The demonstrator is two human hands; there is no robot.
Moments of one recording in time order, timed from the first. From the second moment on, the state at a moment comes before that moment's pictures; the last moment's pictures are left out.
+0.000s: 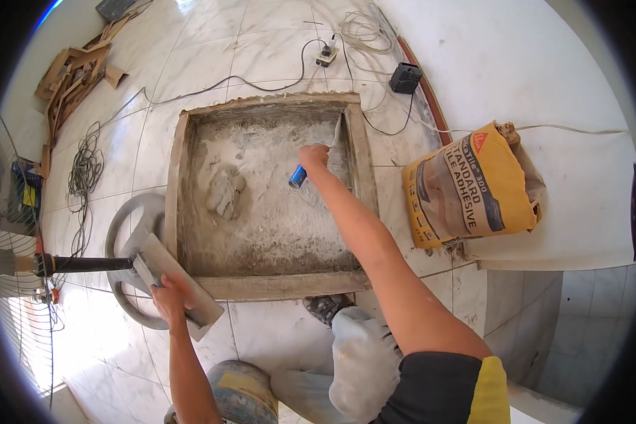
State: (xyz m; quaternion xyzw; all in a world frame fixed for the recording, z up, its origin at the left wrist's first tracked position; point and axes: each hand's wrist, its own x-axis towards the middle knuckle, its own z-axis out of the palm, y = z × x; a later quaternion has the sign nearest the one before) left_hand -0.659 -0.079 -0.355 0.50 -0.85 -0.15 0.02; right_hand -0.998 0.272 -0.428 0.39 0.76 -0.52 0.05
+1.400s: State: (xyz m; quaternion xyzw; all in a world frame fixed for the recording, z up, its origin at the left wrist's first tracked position) left_hand -0.655 -0.093 -0.376 0.50 -0.86 -0.13 0.04; right_hand -0.881 0.307 -0.441 0.30 0.83 -0.46 0.08
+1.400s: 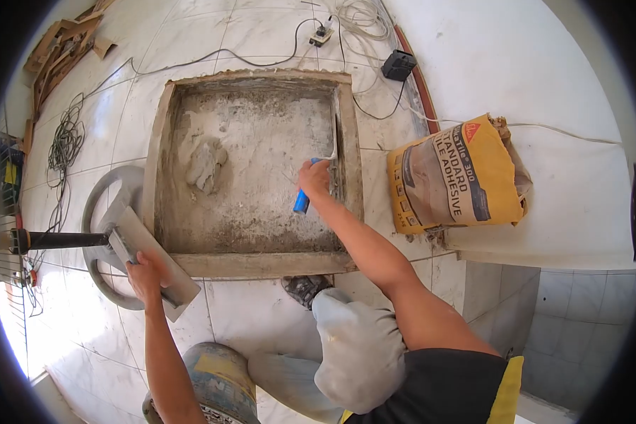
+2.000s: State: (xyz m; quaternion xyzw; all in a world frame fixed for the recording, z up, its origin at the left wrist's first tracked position) left_hand -0.659 -0.082 -0.357 0.52 -0.84 -0.15 0.01; right_hand -0.893 0.302 -0.420 0.31 0.79 -0.53 0.09
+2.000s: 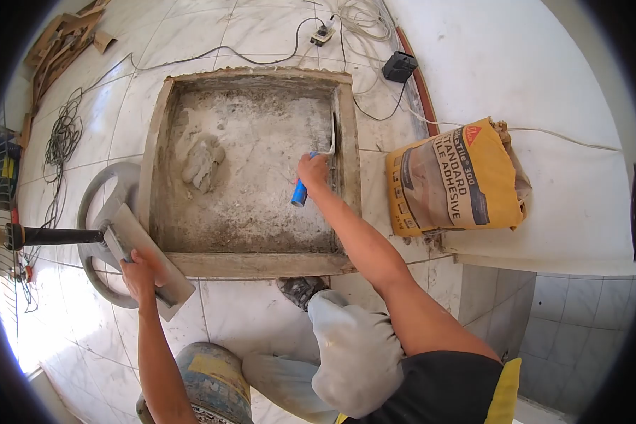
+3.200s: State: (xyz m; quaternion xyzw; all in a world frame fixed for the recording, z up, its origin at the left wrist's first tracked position) left_hand -0.662 -0.077 -0.347 0.52 -0.84 -0.15 -0.03; right_hand -0.906 0.257 -0.416 0.25 0.77 -0.57 0.14
